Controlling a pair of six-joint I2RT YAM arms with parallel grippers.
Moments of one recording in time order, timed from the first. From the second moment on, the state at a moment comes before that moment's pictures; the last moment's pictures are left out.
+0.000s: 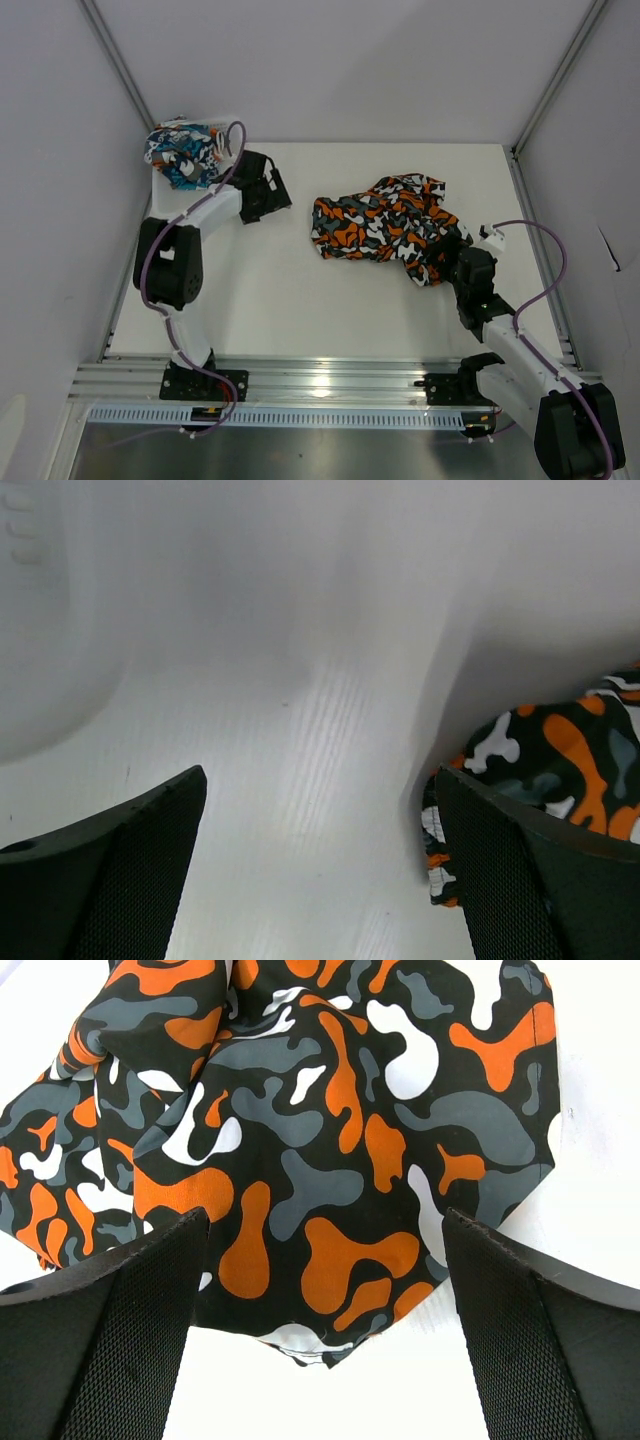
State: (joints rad) left arm -0.28 1.85 1.39 -0.47 -0.07 -0.62; right arm 0.24 0.89 0.34 0.13 0.28 0.65
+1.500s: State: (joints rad) left arm -0.29 1.20 0.58 -0.07 -0.08 -0.62; right arm 0.79 2.00 1.44 -0.18 0.46 0.27
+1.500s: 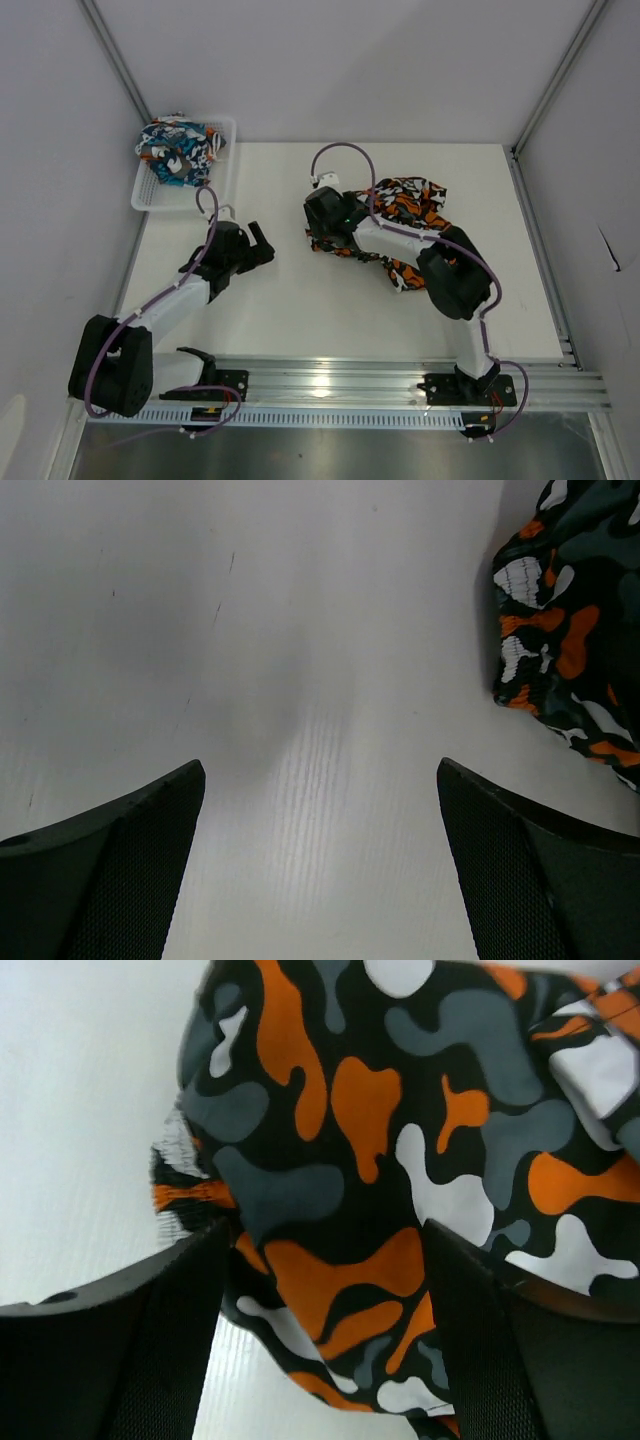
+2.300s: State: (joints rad) left arm -0.34 1.35 0.55 0.35 0.24 -0.66; right arm 0.87 1.46 0.99 -0.13 0.21 0.26
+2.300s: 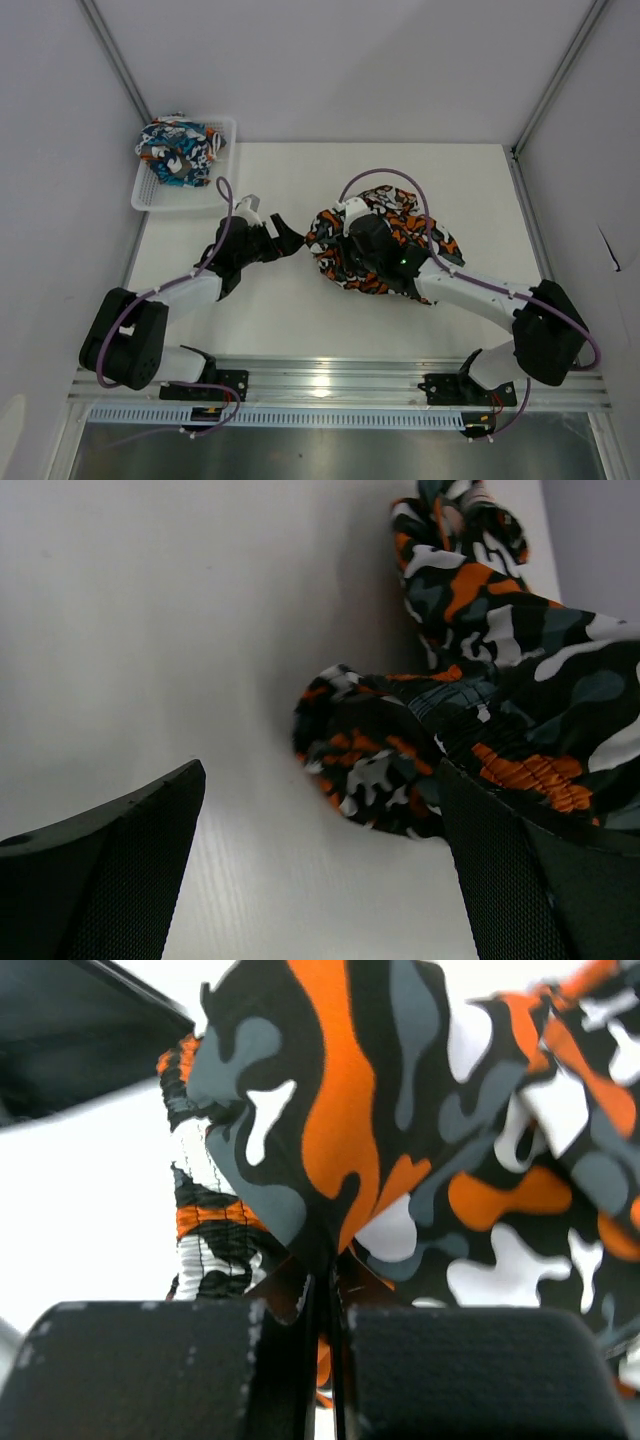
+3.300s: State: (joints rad) left arm -0.41 1.18 0.42 0.70 0.47 -0.67; right arm 0.65 1.50 0.97 0.00 -0.25 0.25
